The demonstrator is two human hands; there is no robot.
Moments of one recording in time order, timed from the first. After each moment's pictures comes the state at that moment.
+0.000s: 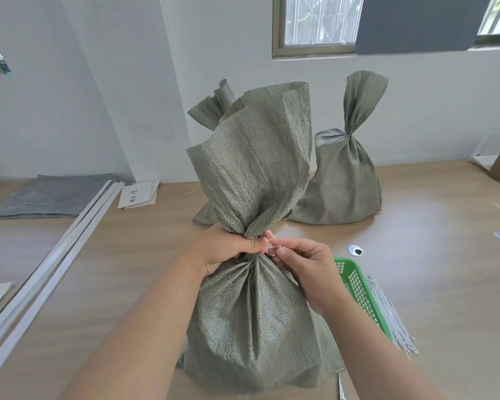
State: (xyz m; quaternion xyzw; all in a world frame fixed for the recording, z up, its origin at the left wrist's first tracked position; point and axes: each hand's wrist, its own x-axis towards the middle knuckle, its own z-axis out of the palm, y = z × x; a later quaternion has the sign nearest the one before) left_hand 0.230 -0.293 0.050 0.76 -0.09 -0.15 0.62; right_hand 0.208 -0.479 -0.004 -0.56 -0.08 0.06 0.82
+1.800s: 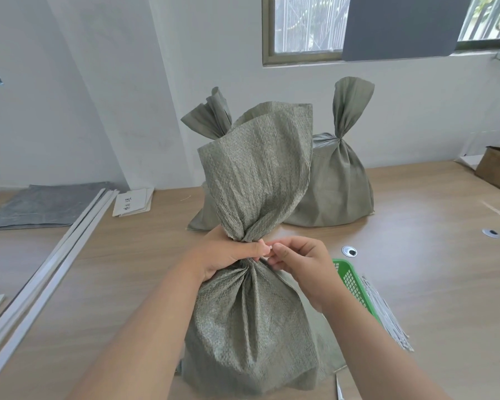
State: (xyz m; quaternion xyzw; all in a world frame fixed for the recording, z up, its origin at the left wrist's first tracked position) left_hand 0.228 -0.296 0.045 0.77 -0.11 -0.12 0.62; right_hand 0.210 -0.486 0.003 -0.61 -0.11 0.05 0.79
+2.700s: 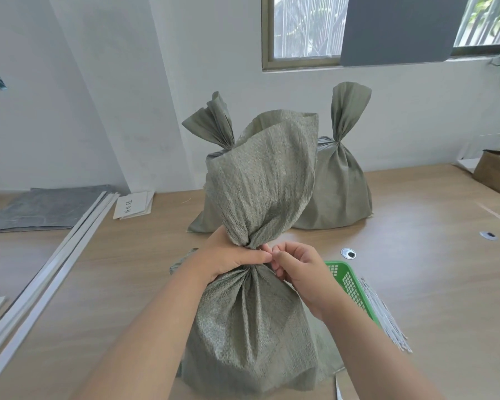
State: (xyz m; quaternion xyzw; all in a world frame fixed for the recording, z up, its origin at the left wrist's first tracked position) left_hand 0.221 -0.300 0.048 0.81 -0.15 -0.09 0.56; right_hand 0.201 -0.480 0.005 -0.67 -0.09 0.08 0.73
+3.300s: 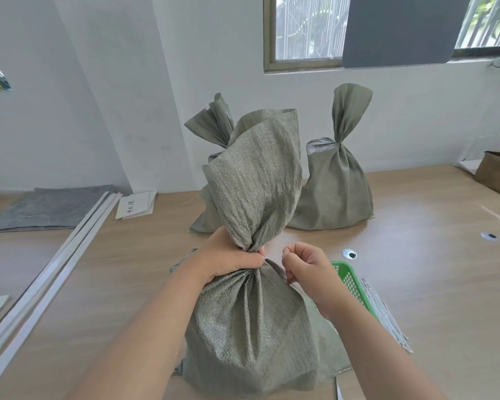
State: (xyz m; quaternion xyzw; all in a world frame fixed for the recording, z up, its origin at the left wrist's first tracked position) left_hand 0.212 -0.299 0.059 0.87 -0.12 -0.09 0.46; right_hand 0.196 -0.491 0.005 -0.73 -0.04 0.05 0.68
